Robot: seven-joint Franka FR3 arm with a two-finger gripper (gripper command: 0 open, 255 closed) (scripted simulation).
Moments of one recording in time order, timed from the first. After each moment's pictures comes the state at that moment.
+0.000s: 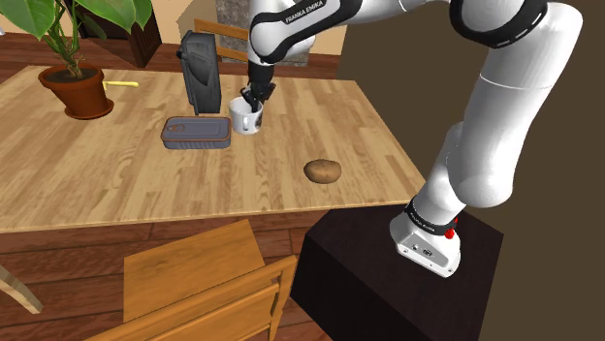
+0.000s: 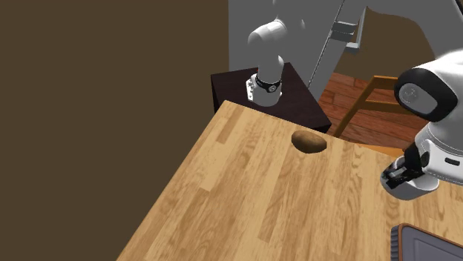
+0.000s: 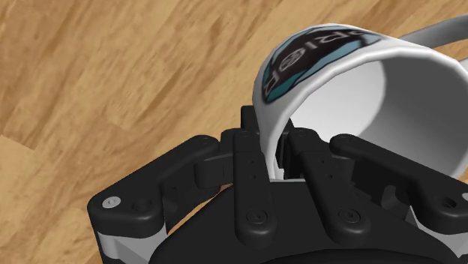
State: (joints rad) arm 0.39 0.21 -0.19 -1.96 0.10 2.26 0.11
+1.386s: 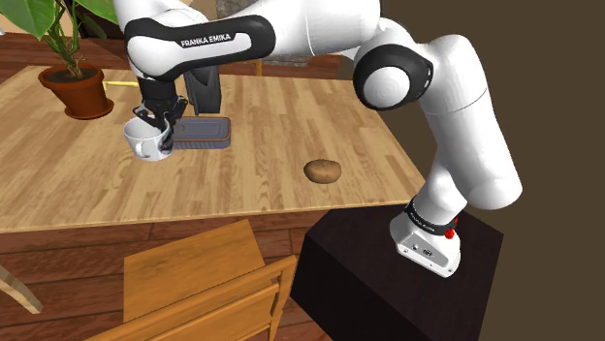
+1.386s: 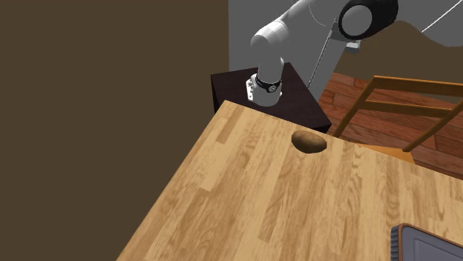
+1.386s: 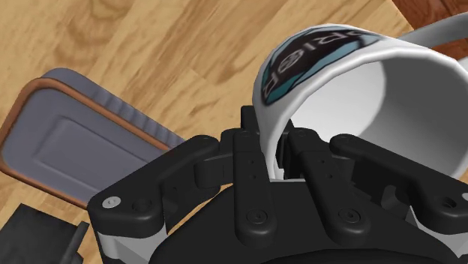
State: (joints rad) arm 0.60 0.75 -0.09 -1.10 0.07 1.95 0.48
